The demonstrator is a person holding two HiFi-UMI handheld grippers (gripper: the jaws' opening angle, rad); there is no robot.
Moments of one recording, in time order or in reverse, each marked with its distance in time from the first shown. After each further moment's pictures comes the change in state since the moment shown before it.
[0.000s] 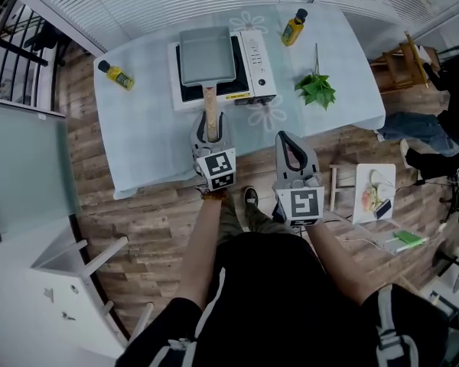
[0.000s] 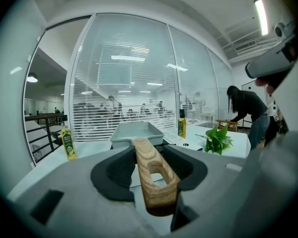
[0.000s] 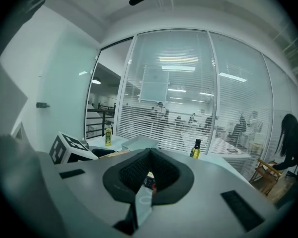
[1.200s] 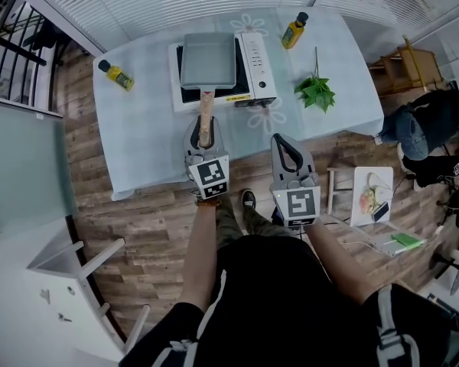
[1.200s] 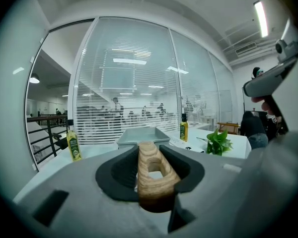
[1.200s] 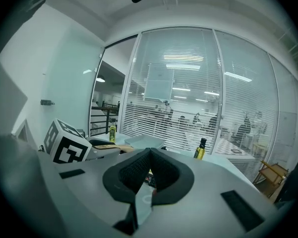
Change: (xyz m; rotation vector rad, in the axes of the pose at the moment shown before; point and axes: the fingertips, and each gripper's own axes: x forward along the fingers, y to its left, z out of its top) left arm -0.019 0.017 0.013 -0.006 -0.034 0.007; right arm 0.007 0.012 -0.007 -0.022 0.018 0.035
